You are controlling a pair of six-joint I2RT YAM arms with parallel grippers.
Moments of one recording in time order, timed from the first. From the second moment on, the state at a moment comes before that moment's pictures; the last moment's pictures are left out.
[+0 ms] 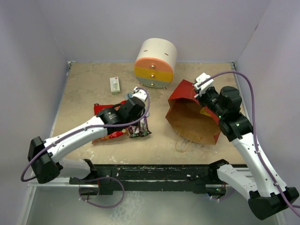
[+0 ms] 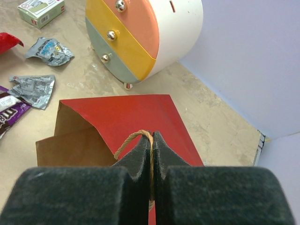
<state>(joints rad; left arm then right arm) -0.93 1.27 1.12 -0.67 -0.41 -0.34 0.34 0.89 1.01 -0.32 -0.13 -0.44</state>
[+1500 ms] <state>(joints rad) -0.79 1.08 0.88 -0.58 -0.11 -0.36 0.34 0.93 1.02 -0.37 -0.15 -0.43</state>
